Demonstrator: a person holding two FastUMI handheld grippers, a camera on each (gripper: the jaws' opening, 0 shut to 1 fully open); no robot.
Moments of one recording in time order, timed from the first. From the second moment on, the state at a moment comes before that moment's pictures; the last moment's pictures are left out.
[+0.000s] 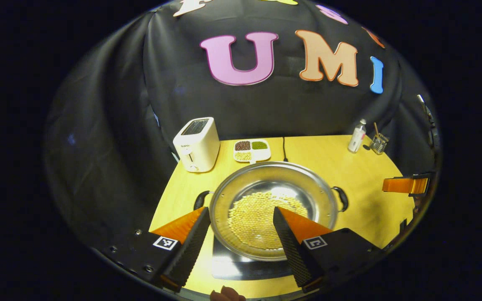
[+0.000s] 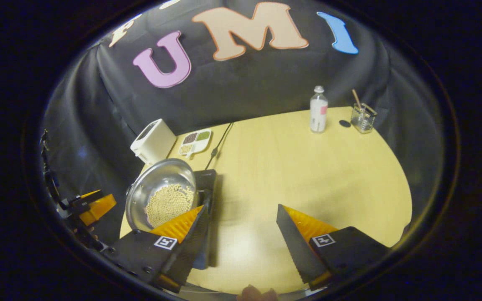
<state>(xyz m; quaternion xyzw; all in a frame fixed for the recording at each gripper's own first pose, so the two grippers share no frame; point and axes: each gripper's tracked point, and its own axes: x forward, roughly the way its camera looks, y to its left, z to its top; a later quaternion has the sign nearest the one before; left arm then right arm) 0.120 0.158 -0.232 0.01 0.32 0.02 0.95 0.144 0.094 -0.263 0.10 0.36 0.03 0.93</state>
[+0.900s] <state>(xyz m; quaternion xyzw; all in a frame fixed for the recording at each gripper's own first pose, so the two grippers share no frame) 0.002 -0.068 0.058 0.06 0.03 -0.04 1.00 0.003 -0.052 0.033 0.06 0.05 0.02 1.00</state>
